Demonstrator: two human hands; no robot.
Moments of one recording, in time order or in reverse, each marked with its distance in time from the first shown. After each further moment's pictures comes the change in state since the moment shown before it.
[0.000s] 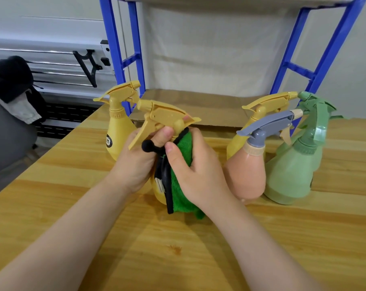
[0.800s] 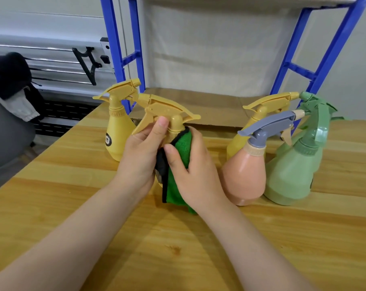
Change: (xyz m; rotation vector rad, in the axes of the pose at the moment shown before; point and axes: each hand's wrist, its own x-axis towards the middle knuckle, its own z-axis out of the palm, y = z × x) left_hand -0.002 0.001 0.018 -0.172 0.287 -0.106; right_hand -0.001 0.013 0.011 -0.061 0.055 0.048
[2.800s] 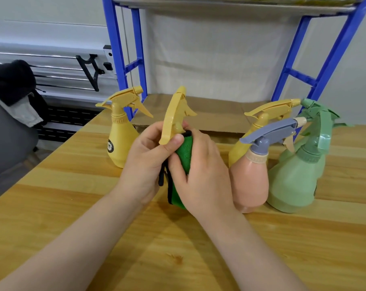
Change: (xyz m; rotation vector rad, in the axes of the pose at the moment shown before) left_hand -0.022 0.039 0.024 0.168 -0.238 0.105; right_hand 0.001 -0.006 -0.002 -0.320 0.245 -0.245
